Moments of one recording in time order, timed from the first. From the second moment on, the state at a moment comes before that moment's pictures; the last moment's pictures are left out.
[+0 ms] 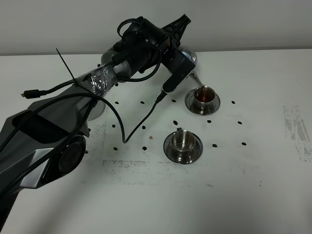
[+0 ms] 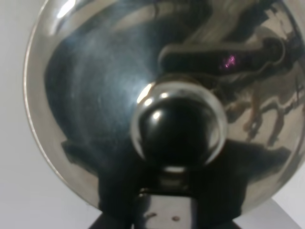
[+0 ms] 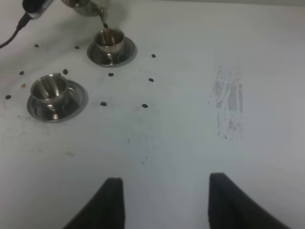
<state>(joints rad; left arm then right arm) -0.57 2.61 -2.44 0.40 0.59 1.69 -0.01 -0.01 -0.52 0.17 1.12 -0.13</state>
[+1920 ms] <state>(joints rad) -0.57 2.61 -2.44 0.45 0.57 1.69 -0.01 -0.01 -0.52 0.17 1.12 -0.13</state>
